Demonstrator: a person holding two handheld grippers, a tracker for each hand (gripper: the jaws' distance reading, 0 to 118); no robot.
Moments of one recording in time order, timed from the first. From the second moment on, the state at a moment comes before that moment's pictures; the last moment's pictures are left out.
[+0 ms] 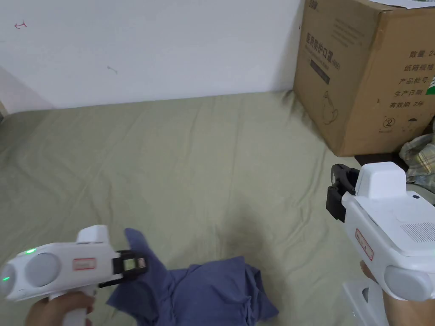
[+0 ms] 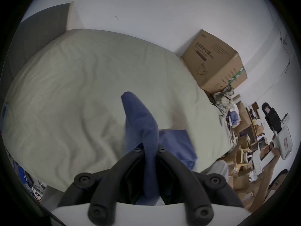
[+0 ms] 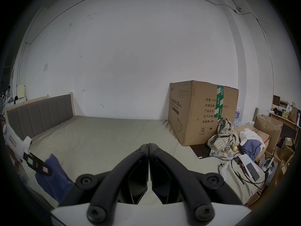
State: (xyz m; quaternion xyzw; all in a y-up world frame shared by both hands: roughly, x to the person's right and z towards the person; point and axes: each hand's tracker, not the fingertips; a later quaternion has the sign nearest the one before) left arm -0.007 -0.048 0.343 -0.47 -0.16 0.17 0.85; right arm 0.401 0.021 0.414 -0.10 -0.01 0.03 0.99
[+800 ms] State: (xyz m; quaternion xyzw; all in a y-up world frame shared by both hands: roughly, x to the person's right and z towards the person) left arm 0.189 -0.146 0.313 -0.53 -0.24 0.08 0.81; right arm 0.426 0.018 0.435 -0.12 -0.03 0.02 0.99
